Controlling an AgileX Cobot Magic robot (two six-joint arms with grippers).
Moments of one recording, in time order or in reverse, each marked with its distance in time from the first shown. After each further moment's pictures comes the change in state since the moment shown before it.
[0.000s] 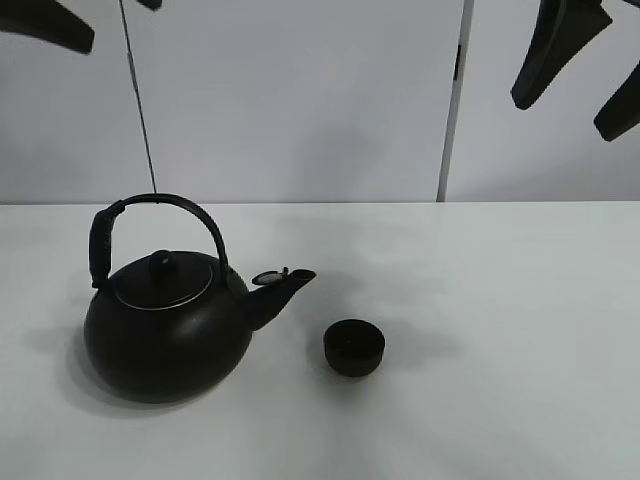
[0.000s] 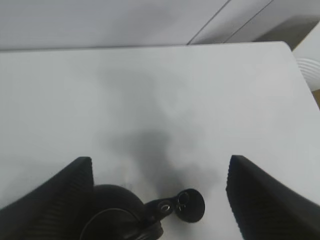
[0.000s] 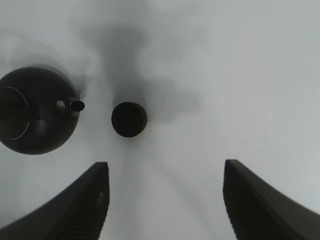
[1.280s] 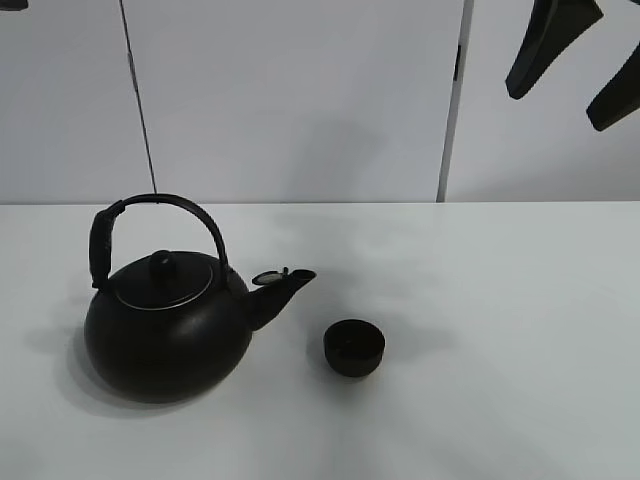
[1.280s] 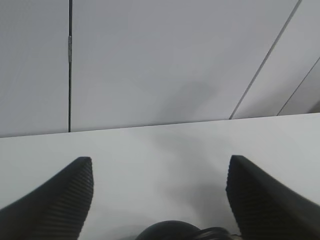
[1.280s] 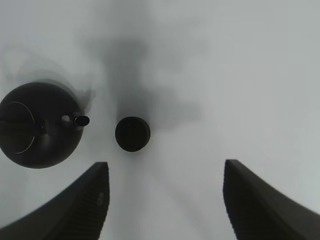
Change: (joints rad) left arm 0.000 -0.468 0.631 -0.956 -0.549 1.134; right arm 0.000 0.000 0.000 0.000 -0.049 0.000
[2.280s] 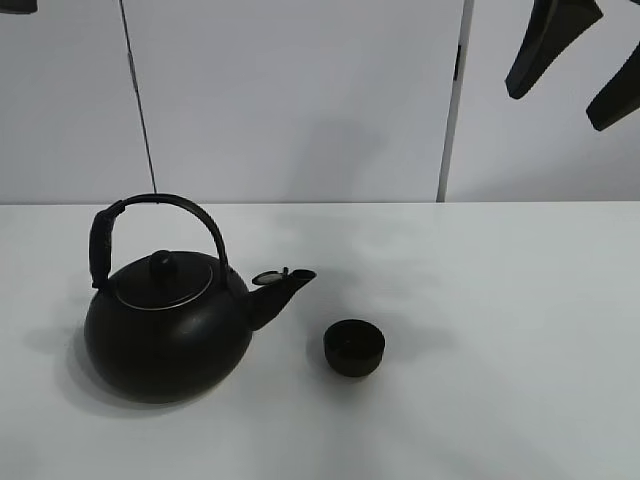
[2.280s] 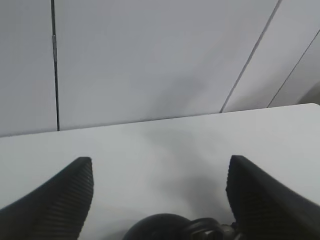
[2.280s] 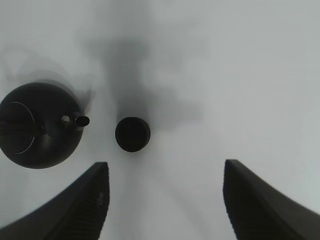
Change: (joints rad) left arm 0.000 -0.001 0.005 0.001 0.042 0.026; right arm 0.000 0.000 0.000 0.000 -0.001 0.000
